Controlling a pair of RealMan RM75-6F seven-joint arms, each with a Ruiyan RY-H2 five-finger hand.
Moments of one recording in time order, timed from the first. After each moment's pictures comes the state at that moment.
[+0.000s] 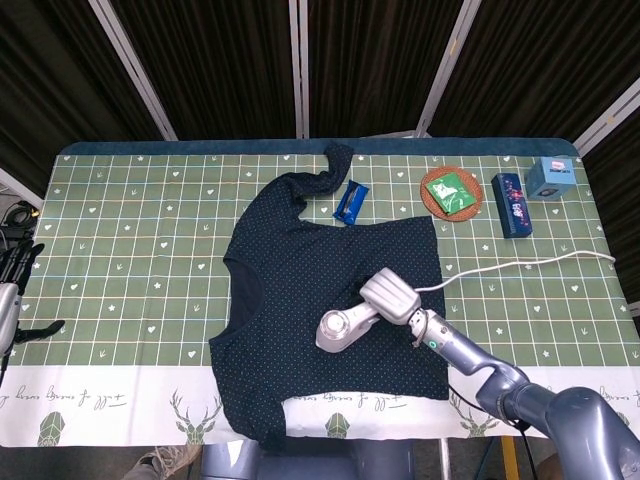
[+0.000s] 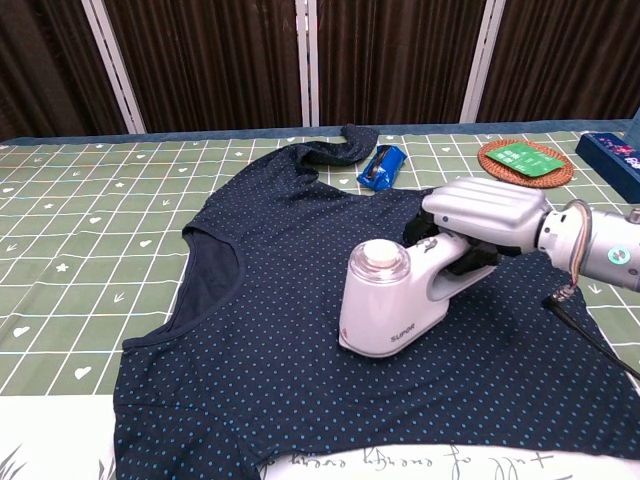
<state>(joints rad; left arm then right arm) -0.21 -0.94 -0.12 -1.85 1.24 1.33 0.14 0.79 -1.75 -0.06 -0.80 -1.74 1.13 0.35</state>
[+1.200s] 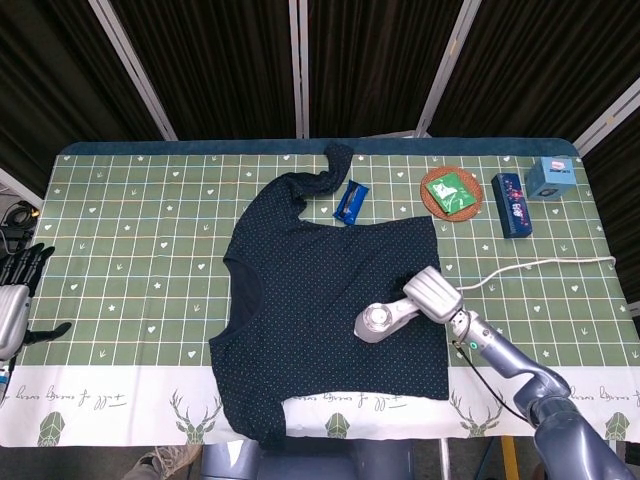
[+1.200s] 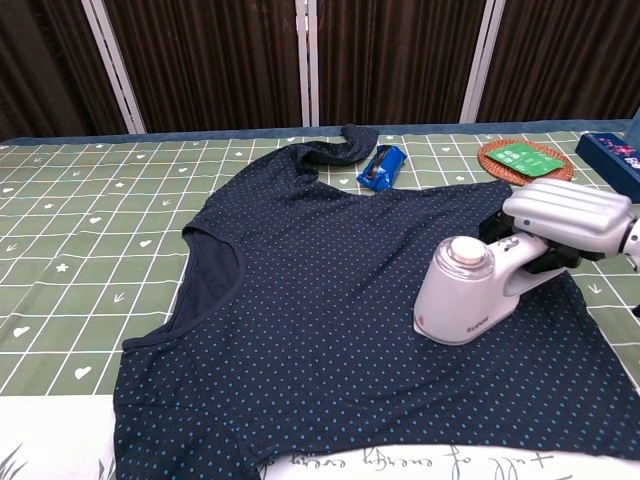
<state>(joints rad) -0.22 -0.96 -0.11 -1.85 1.24 1.32 0.18 0.67 -1.86 -0.16 -0.34 -1.78 1.31 0.58</state>
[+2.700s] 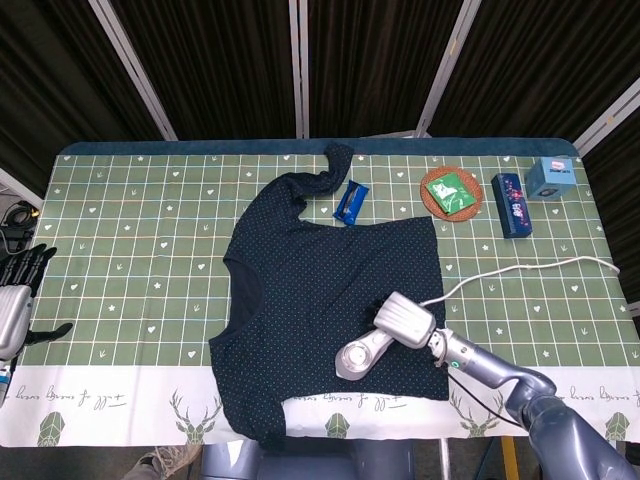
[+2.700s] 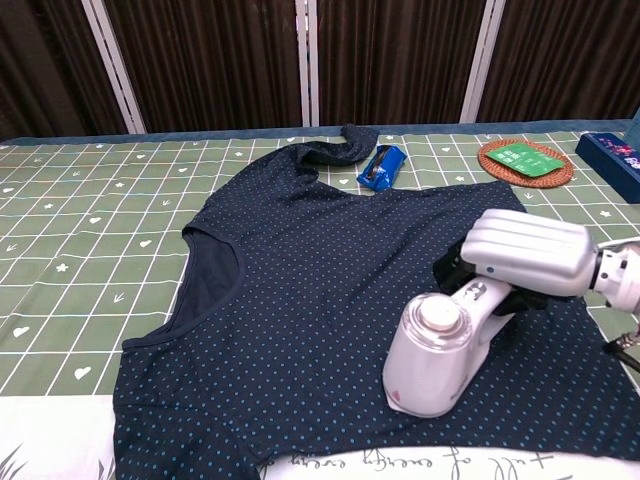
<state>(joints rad) -0.22 -0.96 -0.10 -1.85 1.24 1.32 0.18 0.70 -1.85 -0.23 -0.44 -1.87 1.40 0.46</state>
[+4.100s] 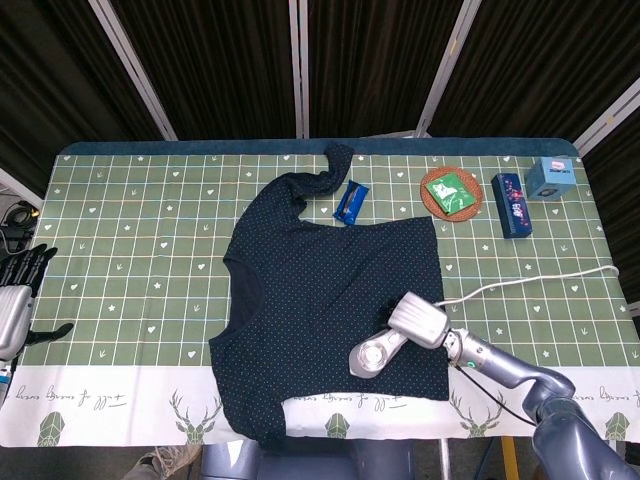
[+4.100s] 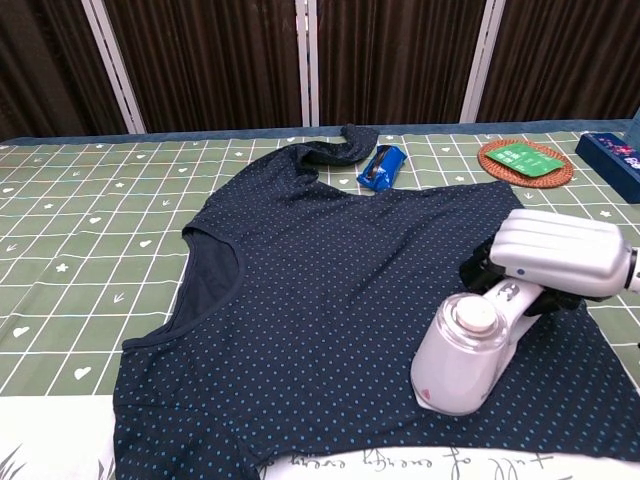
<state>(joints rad) -0.22 -0.96 -0.10 -1.85 1.24 1.32 0.18 0.67 -1.85 -0.28 -0.34 -1.91 1.47 0.51</state>
